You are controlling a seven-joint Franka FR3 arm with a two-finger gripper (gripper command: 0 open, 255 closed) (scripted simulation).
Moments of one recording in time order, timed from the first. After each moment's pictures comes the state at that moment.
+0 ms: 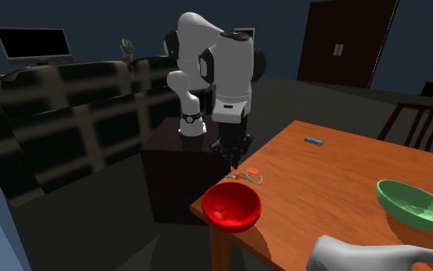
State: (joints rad) arm 0.17 0.65 0.26 -1.26 -0.15 1.89 -0.16
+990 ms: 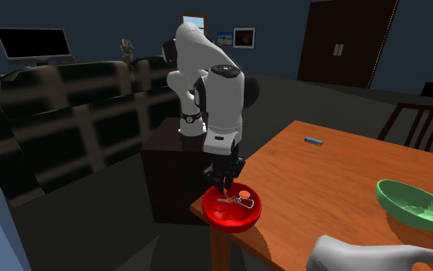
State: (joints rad) arm 0.15 0.75 0.24 -1.27 -0.17 2.00 -0.19
